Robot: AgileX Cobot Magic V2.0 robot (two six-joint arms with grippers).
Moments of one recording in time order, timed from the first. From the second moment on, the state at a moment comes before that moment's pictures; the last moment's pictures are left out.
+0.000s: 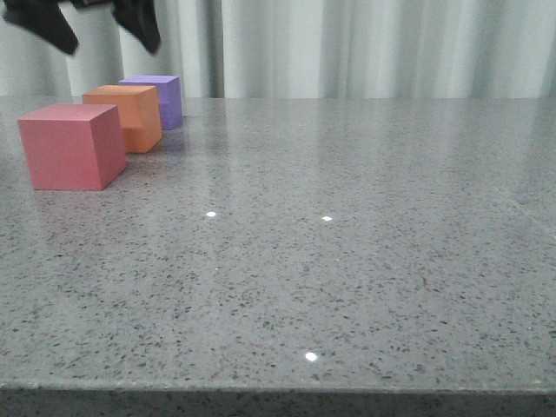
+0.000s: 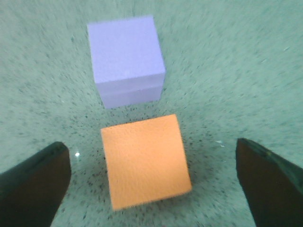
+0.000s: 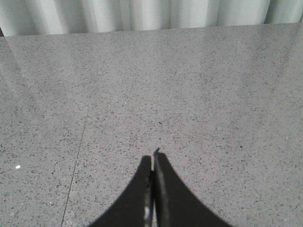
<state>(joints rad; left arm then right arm) -0.32 1.68 -1.52 -0.01 0.67 -0.09 0.02 0.45 -0.56 -0.16 0.51 0.21</state>
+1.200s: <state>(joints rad) -0.32 0.42 -0.57 -0.01 0.51 -0.09 0.02 0.45 -0.56 -0.16 0.51 0.21</state>
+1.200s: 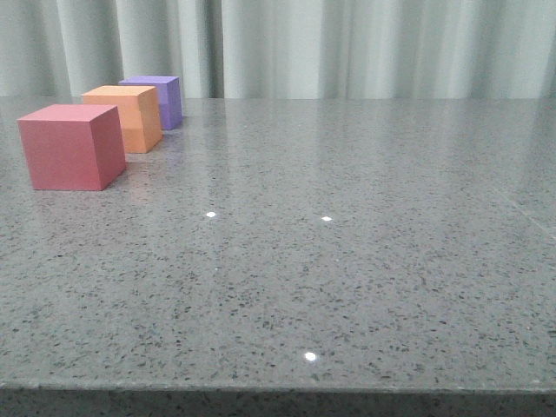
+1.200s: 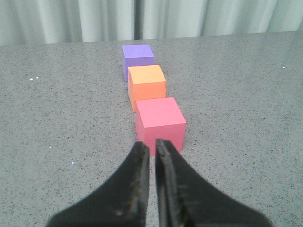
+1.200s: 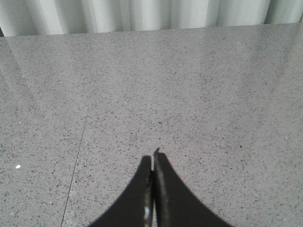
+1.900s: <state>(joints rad) -0.32 0.42 -0.56 -0.03 0.49 -0.09 0.02 0.45 -0.56 -0.16 0.51 0.21</state>
